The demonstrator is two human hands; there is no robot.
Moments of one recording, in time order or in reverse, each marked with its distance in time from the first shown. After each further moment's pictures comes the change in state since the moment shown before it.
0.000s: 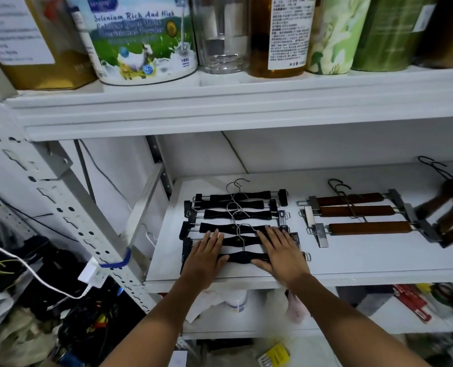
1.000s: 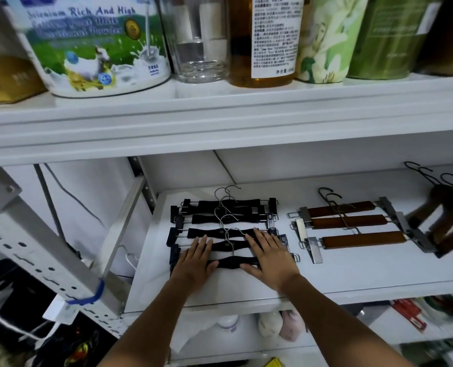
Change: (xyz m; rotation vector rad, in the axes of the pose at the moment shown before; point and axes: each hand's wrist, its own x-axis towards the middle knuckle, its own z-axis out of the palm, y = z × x) left_hand 0.046 -0.007 -0.011 0.027 -0.107 -0.023; right_hand 0.038 0.012 -0.004 0.014 0.020 -0.072
